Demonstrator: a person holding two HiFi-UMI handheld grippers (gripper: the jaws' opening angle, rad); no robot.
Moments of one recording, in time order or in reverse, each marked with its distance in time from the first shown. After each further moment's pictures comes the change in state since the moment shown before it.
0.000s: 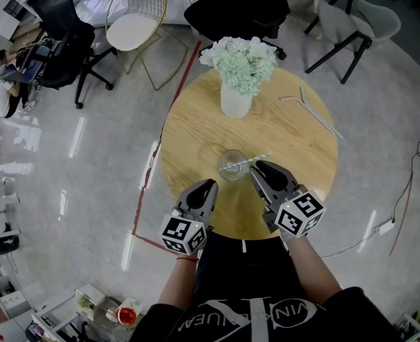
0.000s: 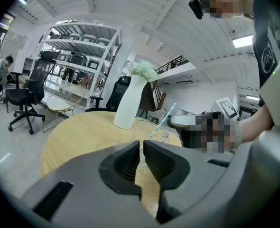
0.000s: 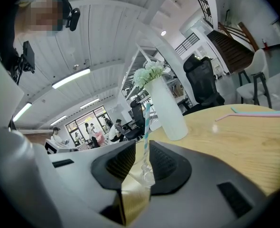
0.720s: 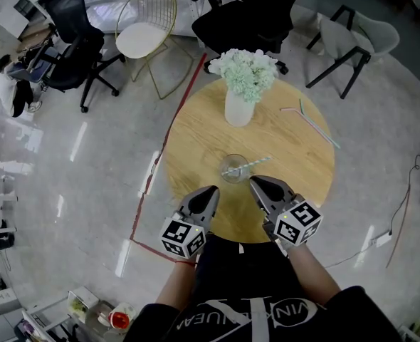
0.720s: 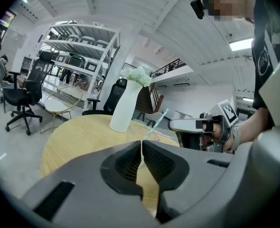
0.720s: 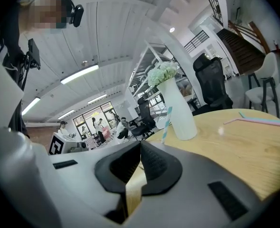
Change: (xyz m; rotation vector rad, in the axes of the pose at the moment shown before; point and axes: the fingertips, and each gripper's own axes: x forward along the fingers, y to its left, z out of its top) left arm -0.016 -0.018 0.013 0.000 -0.029 -0.034; right arm -0.014 0.033 0.001 -0.067 0.043 0.073
